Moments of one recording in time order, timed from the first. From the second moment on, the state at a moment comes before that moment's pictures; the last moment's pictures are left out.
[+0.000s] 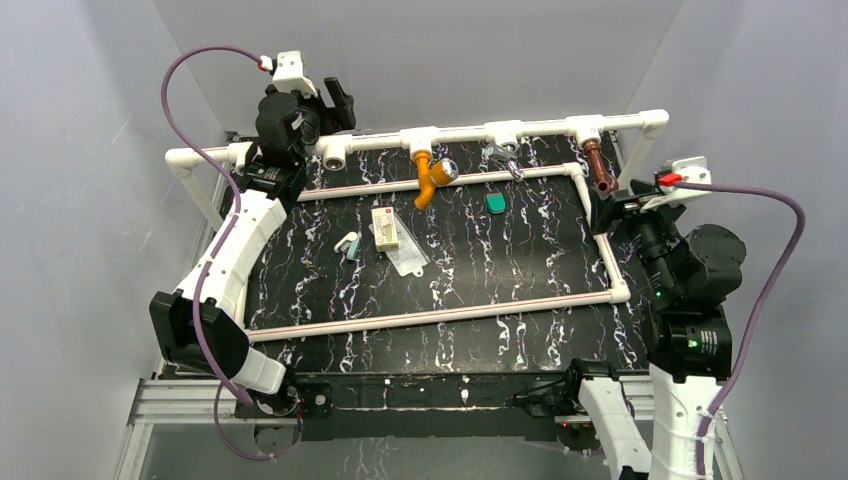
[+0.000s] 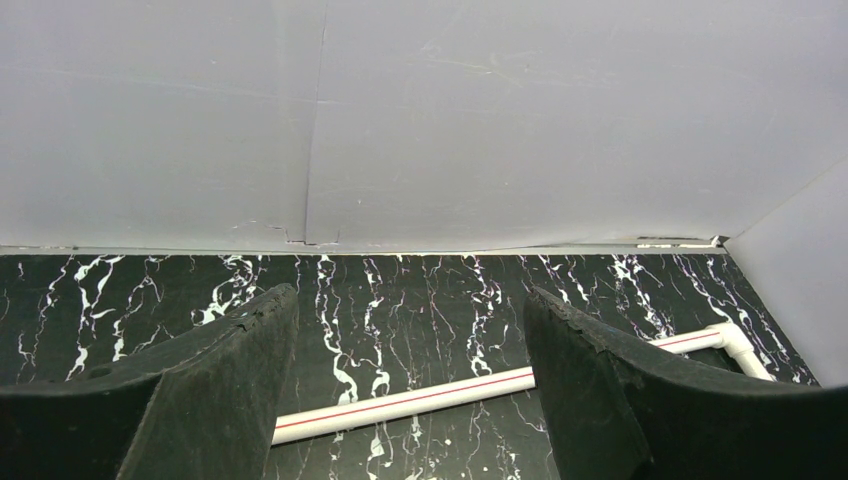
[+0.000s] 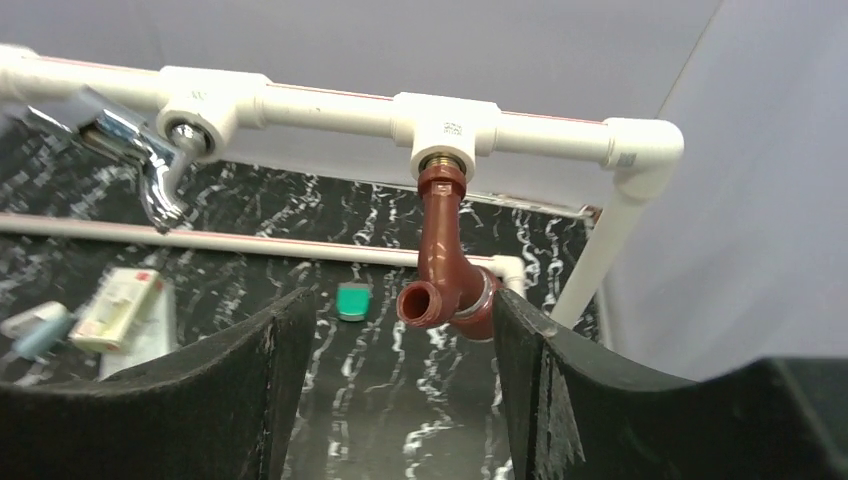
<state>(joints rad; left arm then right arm) -0.28 1.51 1.45 -0.03 -0.13 -0.22 -0.01 0.62 1.19 -0.53 -0.20 0.00</state>
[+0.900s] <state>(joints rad) -0.28 1.52 1.46 -0.02 -0.11 -0.22 0.00 0.73 1.01 -0.26 -0.23 -0.38</state>
